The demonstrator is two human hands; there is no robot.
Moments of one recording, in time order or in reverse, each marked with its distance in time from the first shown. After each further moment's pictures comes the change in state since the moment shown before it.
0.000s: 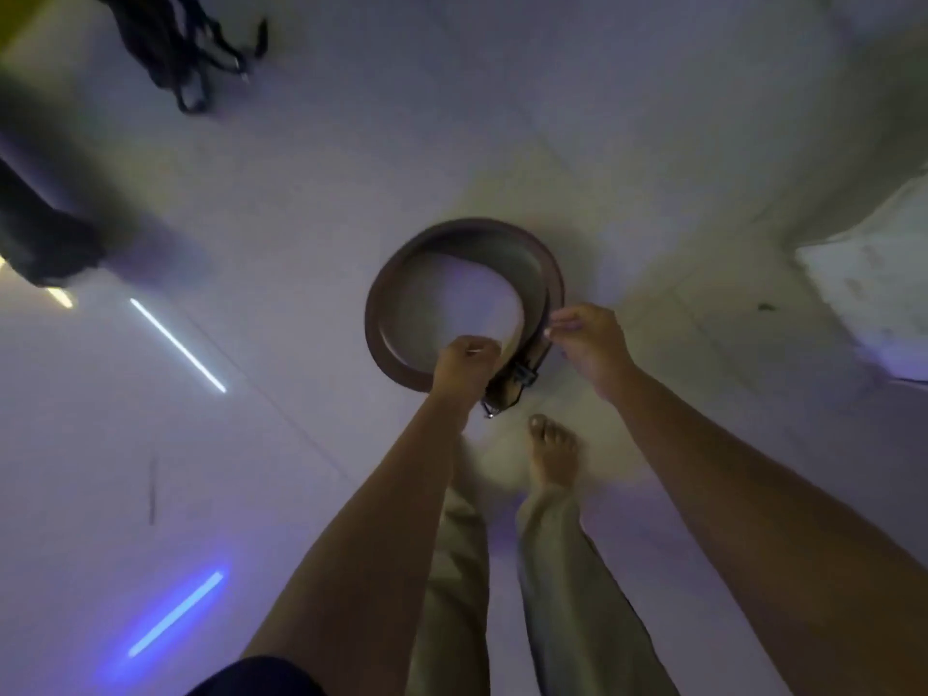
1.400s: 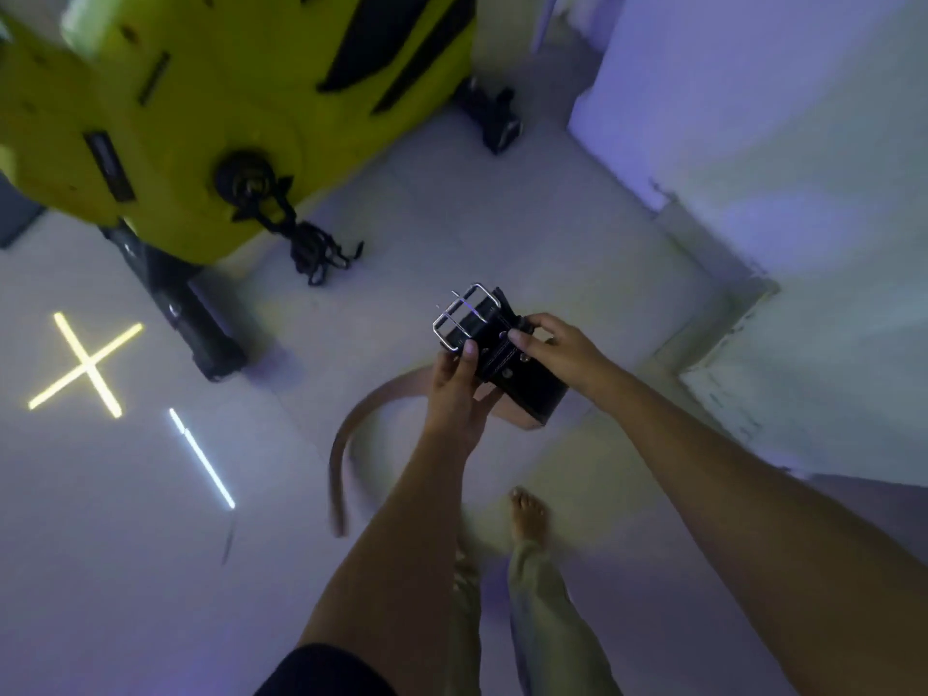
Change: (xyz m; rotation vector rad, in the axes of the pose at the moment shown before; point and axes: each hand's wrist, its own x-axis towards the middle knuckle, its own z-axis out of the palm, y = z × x) left_hand -0.242 0.124 -0.027 -0.794 -0.211 0.404; right_hand -0.233 -0.190 -0.140 -0.028 -0.245 -0.403
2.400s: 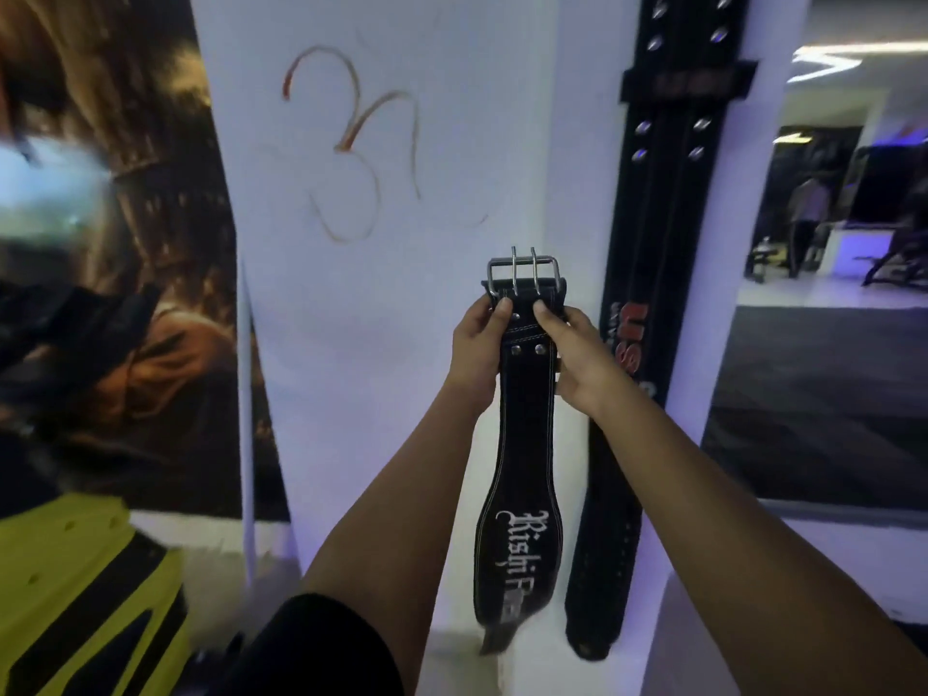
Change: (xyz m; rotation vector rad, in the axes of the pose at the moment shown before) left_hand -0.388 0.194 0.510 0.385 -1.332 0.575; right_hand -0.489 -0.283 -0.290 0.712 1.064 -0.766
